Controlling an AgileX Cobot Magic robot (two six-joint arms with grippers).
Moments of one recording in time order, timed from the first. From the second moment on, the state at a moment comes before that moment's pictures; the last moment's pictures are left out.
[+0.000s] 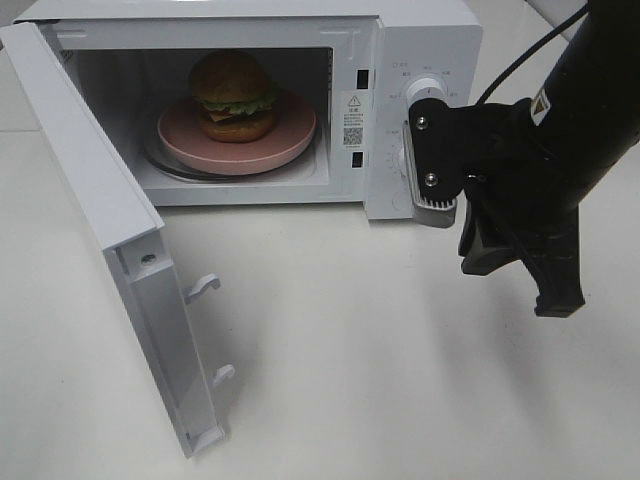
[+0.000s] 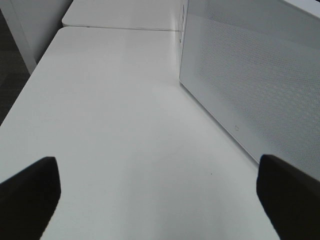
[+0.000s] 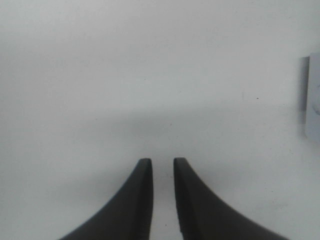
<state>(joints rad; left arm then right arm) 0.06 -0.01 -0.50 -0.04 1.04 0.02 0.53 1.52 -1.01 -0.03 0.81 -1.03</state>
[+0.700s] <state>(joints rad) 0.06 -0.01 -0.50 -0.04 1.04 0.02 0.54 1.61 -1.12 -0.21 0.66 -0.84</state>
